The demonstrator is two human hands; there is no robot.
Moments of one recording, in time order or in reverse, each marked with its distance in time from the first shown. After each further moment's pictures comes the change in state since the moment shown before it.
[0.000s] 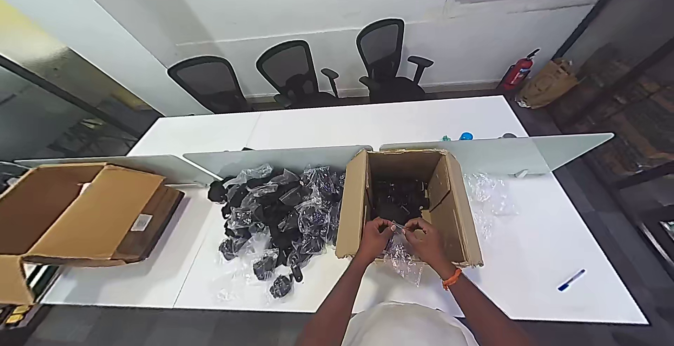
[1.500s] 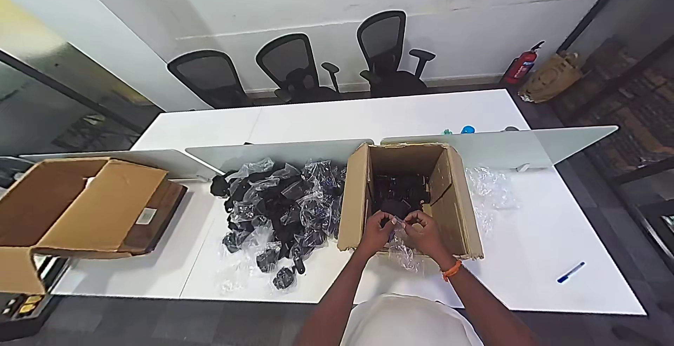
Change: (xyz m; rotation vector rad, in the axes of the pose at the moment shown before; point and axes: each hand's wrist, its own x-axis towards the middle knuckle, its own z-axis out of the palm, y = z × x) left_hand -0.007 0.002 -0.001 -0.012 -0.027 0.092; right_hand 0.002 0.010 0.005 0.154 -0.052 -0.020
